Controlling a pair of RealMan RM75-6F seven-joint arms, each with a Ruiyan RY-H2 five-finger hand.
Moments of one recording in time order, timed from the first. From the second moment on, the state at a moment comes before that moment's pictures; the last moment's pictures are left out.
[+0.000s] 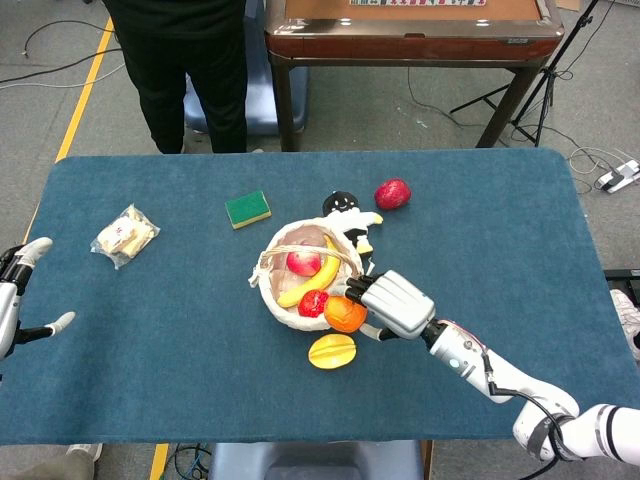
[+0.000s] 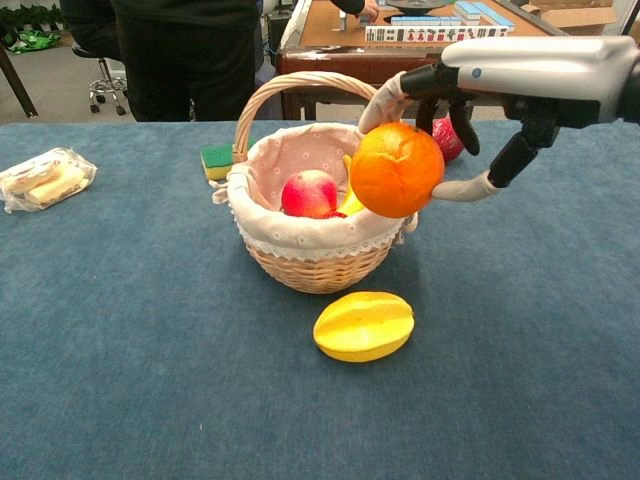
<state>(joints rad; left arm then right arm) -0.24 -0.88 -0.16 -1.85 1.35 1.43 0.01 0.75 -1.18 0.12 -1.78 -1.57 0.93 -0.04</state>
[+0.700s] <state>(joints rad) -0.23 -0.87 -0.16 -1.83 1.37 1.42 -0.02 0.81 -1.29 0.15 -1.73 -1.55 0.93 -0.15</state>
